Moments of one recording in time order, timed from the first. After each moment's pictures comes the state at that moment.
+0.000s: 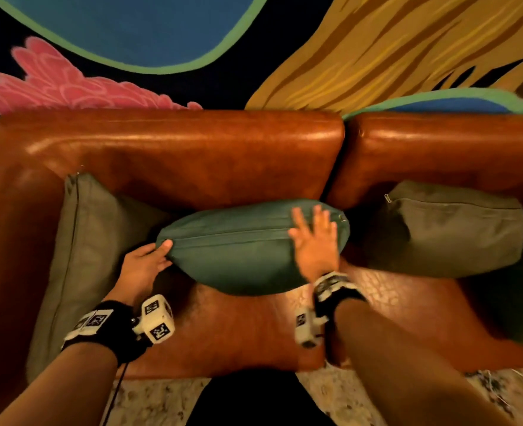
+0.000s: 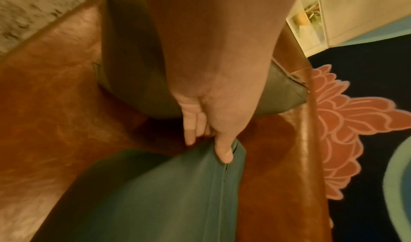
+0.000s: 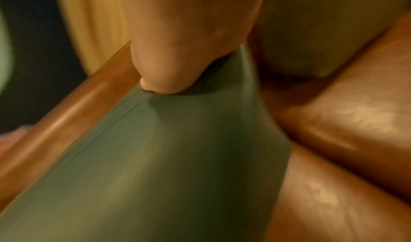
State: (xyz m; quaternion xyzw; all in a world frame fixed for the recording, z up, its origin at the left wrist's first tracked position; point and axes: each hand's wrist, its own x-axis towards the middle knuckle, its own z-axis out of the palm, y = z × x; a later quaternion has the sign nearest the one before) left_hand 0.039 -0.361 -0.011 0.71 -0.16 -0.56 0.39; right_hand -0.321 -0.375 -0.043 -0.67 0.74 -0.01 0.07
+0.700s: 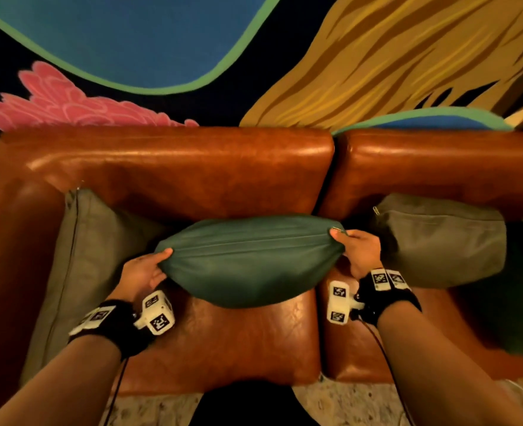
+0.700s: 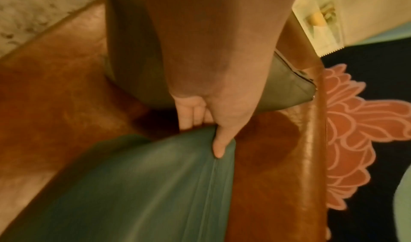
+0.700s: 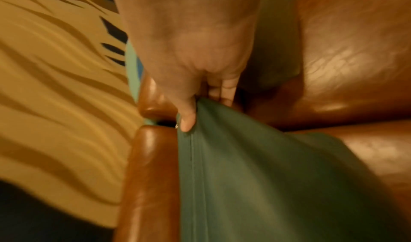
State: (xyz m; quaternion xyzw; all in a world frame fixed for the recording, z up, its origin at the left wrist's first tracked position) left_hand 0.041 -0.379 0.007 0.71 -0.09 -0.61 0.35; right_hand -0.409 -0.403 0.033 -0.17 0.74 -0.42 0.50
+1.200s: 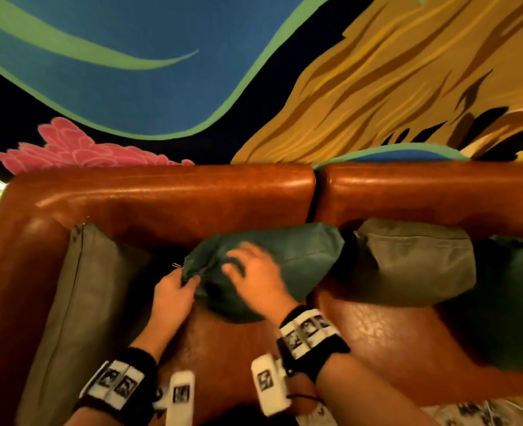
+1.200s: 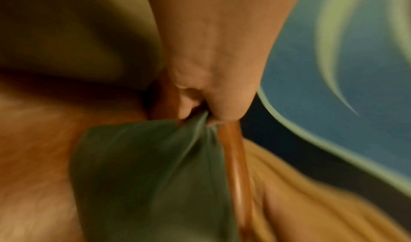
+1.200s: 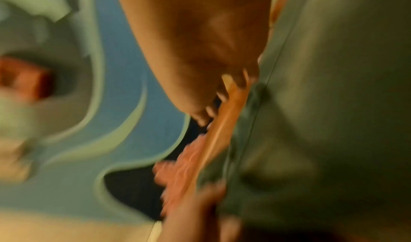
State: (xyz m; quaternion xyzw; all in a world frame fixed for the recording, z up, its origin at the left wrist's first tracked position) left_hand -0.043 -0.363 0.075 0.74 -0.43 -0.44 0.28; right_hand -0.241 -0.382 0.111 -0.68 0.63 -0.18 0.32
